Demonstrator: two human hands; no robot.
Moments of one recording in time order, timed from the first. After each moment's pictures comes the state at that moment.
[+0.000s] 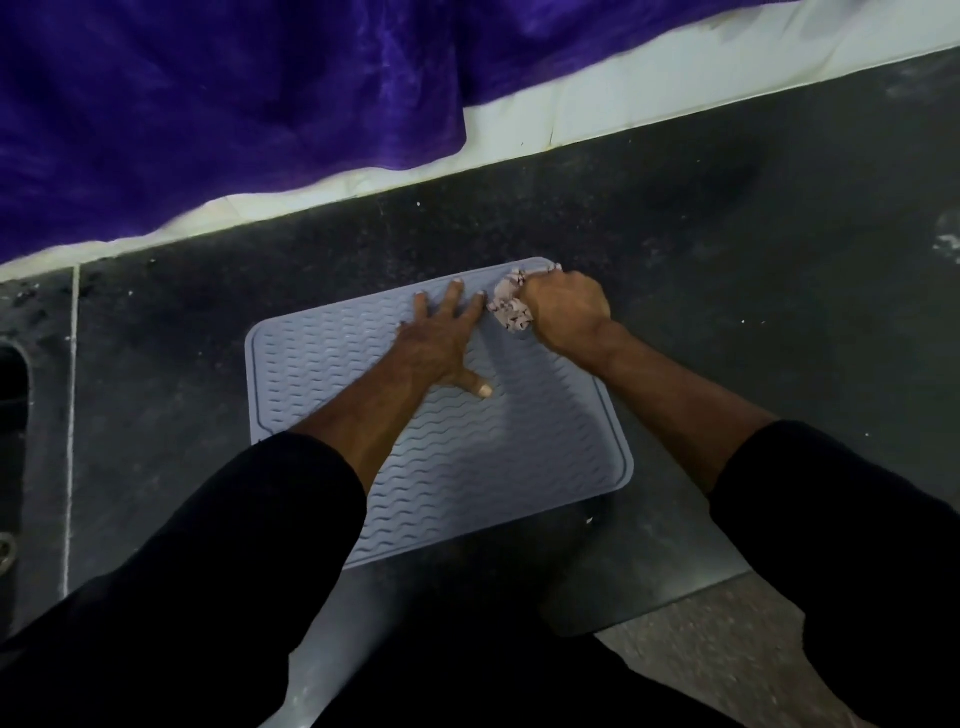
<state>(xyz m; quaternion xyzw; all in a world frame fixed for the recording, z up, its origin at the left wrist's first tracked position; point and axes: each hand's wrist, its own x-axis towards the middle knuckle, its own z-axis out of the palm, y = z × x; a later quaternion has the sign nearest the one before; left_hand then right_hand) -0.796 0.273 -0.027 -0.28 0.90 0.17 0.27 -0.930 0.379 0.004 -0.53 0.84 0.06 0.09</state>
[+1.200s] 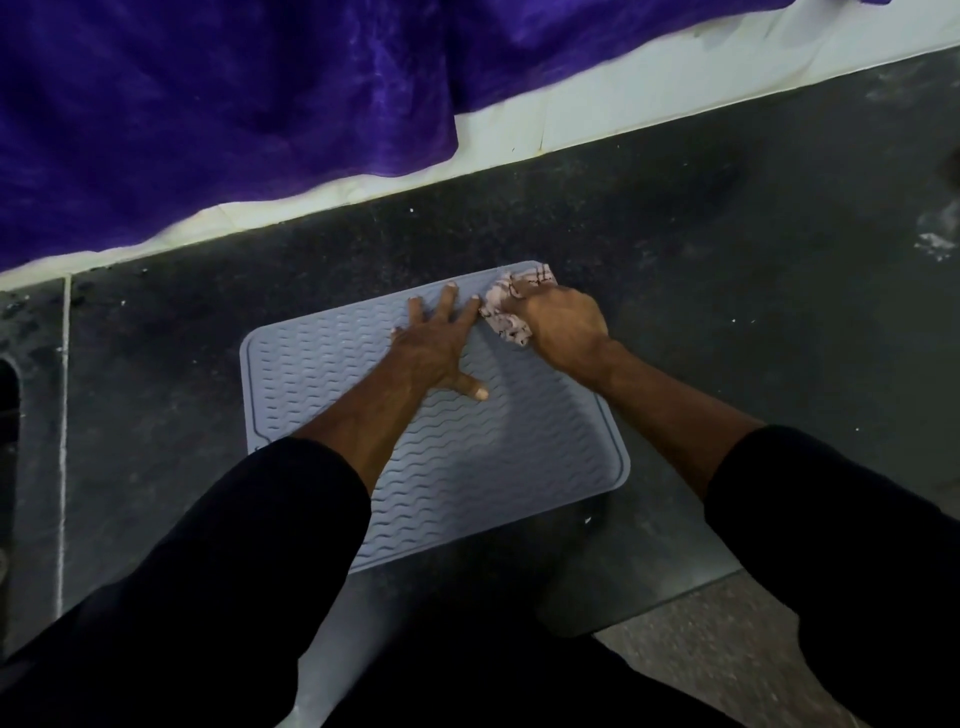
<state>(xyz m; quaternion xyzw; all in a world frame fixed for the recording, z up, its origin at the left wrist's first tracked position) -0.797 0.271 -0.031 -0.28 0.90 0.18 0.27 -0.922 0.398 0.008 -0.57 0.81 0.03 0.13</state>
